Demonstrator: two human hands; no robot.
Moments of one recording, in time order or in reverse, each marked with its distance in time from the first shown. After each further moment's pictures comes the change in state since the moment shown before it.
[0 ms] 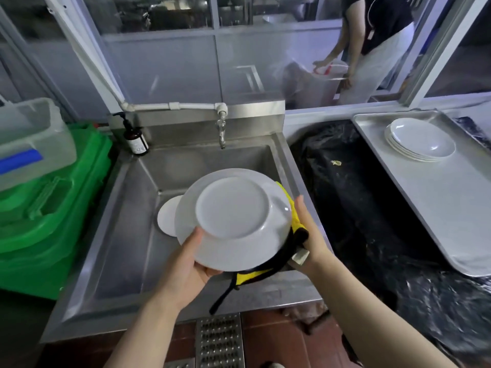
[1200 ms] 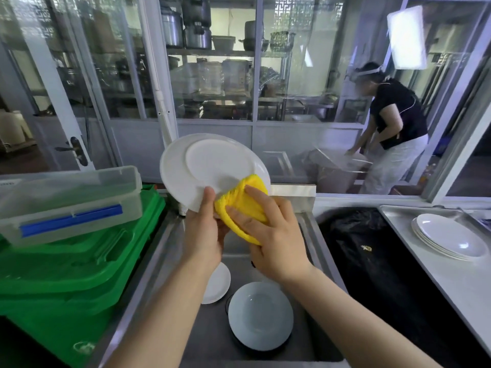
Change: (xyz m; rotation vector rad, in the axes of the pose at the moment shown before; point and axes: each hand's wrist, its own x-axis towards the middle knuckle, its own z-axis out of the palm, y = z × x) left_hand -0.001 0.173 0.056 -0.151 0.110 0.609; right_hand 0.015 -0.038 0.195 -1.651 0.041 -1.550
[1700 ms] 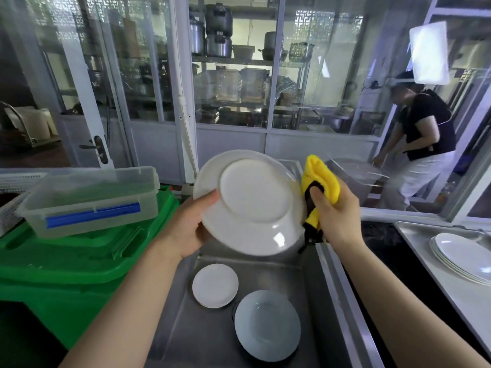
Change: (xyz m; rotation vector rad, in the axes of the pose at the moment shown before) left_hand 0.023 0.055 -0.044 0.171 -0.322 -0.218; right_hand 0.035 0.055 -0.029 0.568 0.223 0.727
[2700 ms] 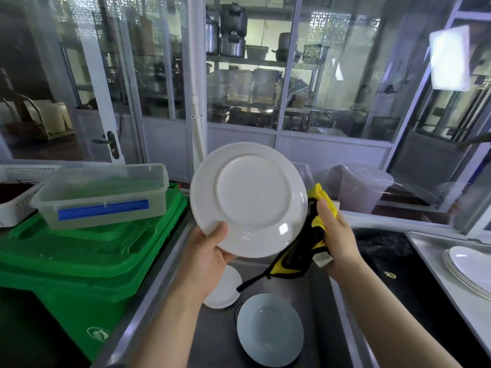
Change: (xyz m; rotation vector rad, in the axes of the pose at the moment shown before) left_hand -0.031 -0.047 0.002 -0.239 0.024 0.196; right_hand -0.019 0.020 0.015 0.502 -0.227 0.483
